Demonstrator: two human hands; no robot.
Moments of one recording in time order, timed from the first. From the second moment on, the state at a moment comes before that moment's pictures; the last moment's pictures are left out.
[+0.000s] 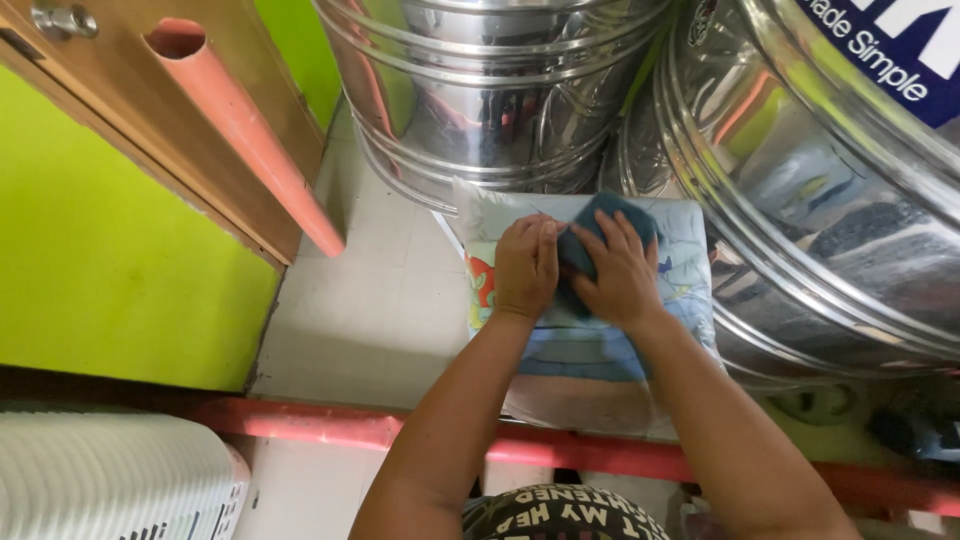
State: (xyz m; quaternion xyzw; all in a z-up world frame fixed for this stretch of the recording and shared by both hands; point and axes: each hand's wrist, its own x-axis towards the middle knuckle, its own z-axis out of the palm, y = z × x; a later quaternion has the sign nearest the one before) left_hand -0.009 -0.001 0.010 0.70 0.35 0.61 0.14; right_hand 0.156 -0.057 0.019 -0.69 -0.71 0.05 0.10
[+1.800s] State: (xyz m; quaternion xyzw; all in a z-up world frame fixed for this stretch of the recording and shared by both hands) left_hand -0.007 -0.002 0.006 0.71 0.38 0.58 0.13; right_hand 0.169 -0.097 0.022 -0.68 -0.73 -0.01 0.10
